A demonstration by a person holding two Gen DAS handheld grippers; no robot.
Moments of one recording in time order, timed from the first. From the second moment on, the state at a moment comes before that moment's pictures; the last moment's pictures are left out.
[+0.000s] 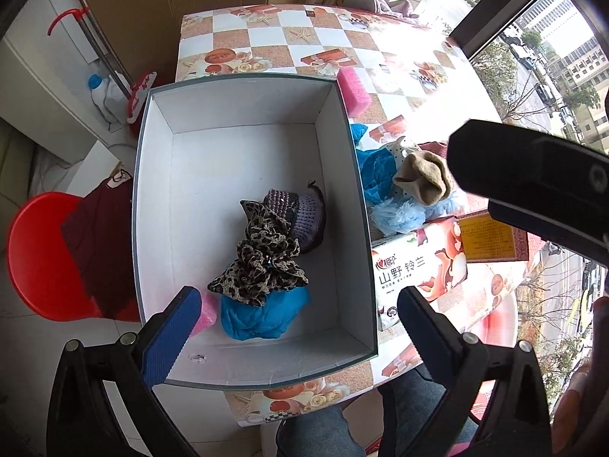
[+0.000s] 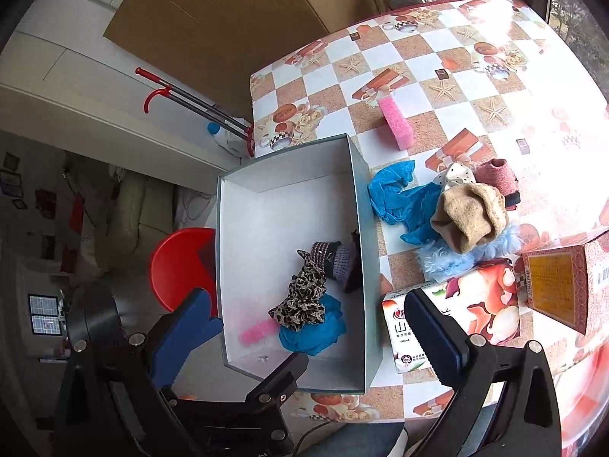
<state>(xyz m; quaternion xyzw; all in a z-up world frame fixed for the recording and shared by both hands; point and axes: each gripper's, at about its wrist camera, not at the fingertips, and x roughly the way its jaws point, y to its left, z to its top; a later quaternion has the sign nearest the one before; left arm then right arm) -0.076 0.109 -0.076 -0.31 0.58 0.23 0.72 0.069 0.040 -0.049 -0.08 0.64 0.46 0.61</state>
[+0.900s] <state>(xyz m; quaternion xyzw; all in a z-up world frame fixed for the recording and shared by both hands) -0.090 0.119 -0.094 -0.30 0.60 0.25 0.70 0.053 0.046 -0.049 -0.10 0.63 0.48 0.60</state>
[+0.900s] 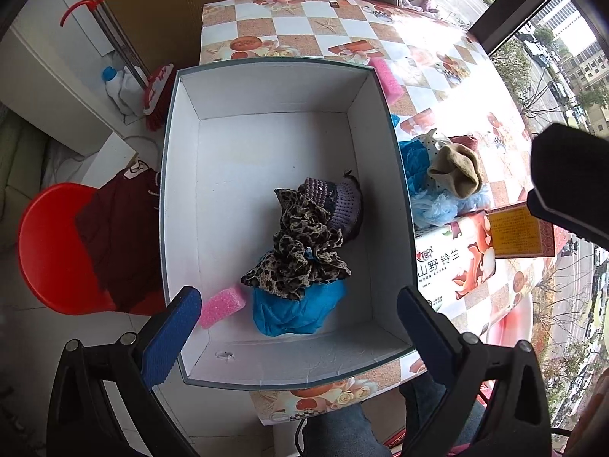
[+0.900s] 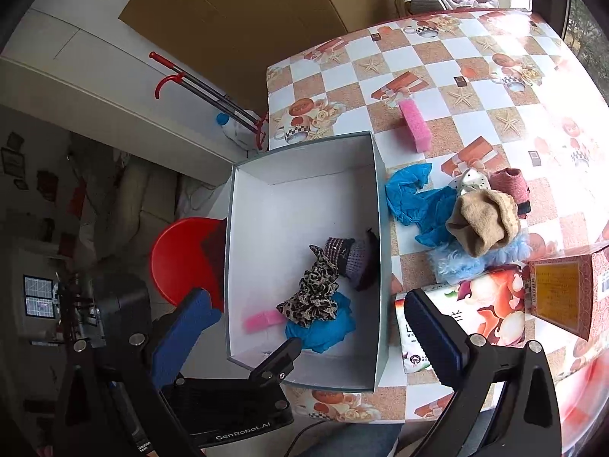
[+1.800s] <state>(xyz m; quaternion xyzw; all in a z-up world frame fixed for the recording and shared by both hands) 0.118 0.133 -0.104 -0.26 0.62 0.22 0.71 0.320 -0.070 -0.088 -0.08 0.73 0.32 0.60</state>
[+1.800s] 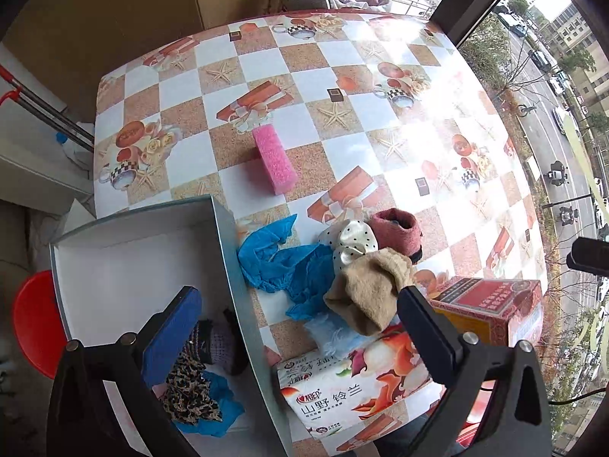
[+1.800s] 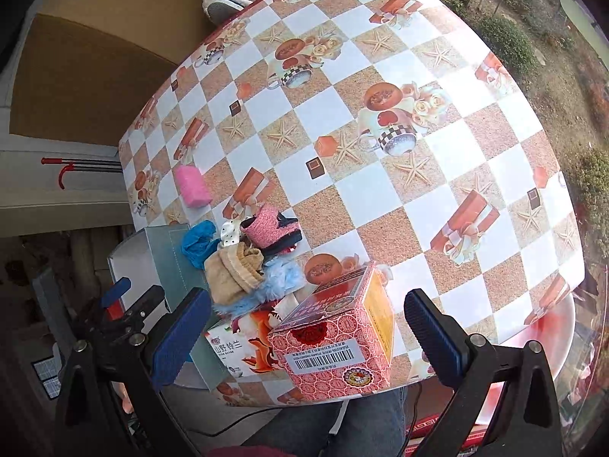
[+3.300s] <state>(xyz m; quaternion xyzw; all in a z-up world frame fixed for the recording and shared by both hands) 0.207 0.201 -0.191 -0.28 0.65 0.25 0.66 0.332 0.019 -0.238 0.02 0.86 0.27 0.43</state>
